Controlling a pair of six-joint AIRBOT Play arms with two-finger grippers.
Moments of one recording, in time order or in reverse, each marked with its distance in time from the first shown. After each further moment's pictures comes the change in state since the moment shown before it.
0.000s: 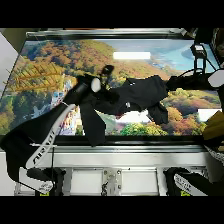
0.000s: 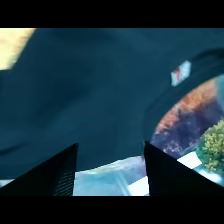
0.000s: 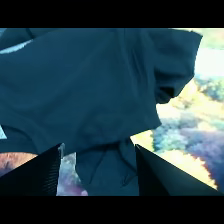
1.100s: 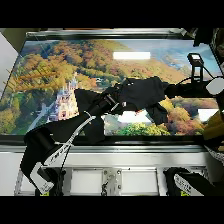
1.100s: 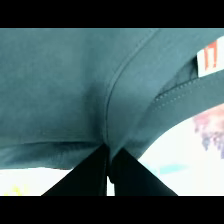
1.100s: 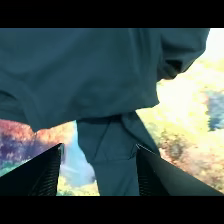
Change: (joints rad) left arm -0.148 -0.129 -0.047 0.323 0.022 -0.356; right arm 0.019 0.047 -0.098 0.007 0.027 -0.003
